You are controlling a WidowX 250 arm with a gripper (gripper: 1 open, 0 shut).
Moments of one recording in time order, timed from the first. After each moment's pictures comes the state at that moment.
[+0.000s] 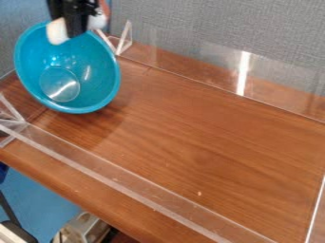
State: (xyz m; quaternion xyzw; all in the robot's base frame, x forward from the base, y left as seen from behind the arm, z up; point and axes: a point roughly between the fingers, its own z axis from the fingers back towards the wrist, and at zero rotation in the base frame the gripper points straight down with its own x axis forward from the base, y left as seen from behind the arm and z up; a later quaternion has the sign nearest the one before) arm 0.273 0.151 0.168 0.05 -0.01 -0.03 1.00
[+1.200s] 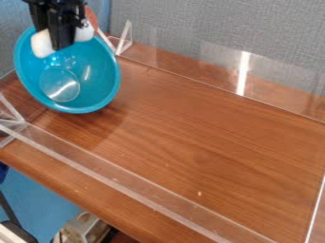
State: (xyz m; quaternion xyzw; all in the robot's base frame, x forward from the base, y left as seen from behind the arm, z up) arm 0.250 0.135 0.161 0.05 0.00 -0.06 1.00
